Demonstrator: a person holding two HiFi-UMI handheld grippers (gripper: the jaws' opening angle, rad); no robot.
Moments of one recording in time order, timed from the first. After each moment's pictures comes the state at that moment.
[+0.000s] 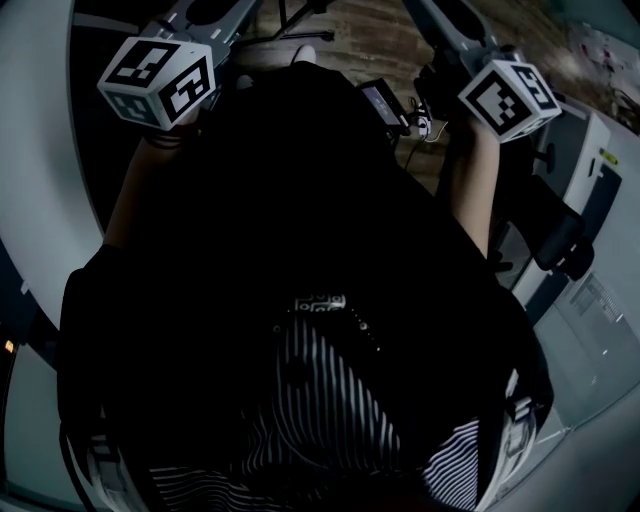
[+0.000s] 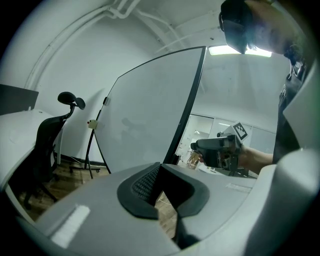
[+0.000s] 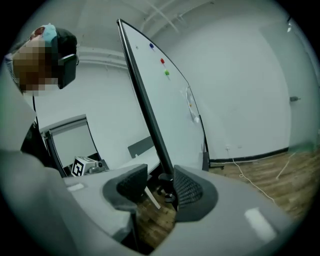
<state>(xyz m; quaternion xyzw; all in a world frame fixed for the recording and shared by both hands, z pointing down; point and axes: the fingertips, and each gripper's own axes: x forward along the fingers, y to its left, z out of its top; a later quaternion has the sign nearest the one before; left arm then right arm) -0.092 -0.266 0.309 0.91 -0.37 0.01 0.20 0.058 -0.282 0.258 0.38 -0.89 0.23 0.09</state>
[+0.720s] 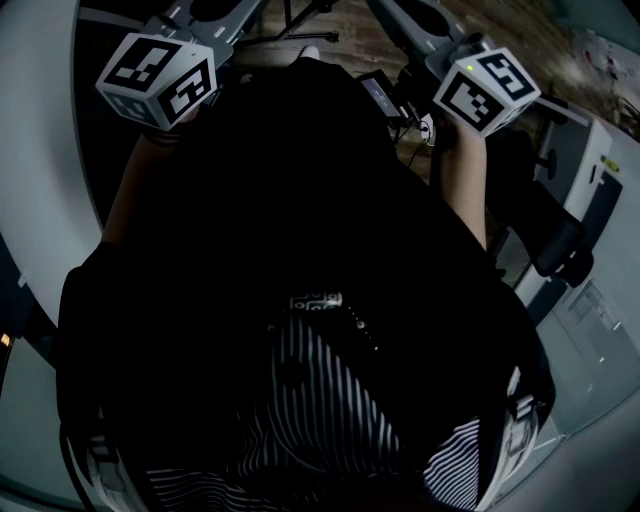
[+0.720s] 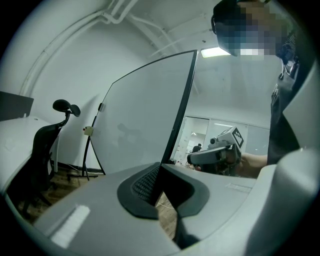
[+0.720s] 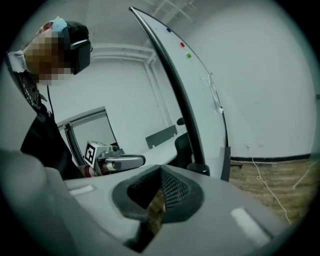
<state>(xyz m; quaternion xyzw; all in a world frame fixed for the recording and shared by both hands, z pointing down) -0.095 -0.262 0.294 0.92 -0.36 0.00 0.17 0.005 -0.258 0.283 0.29 -0.93 0.22 0.12</state>
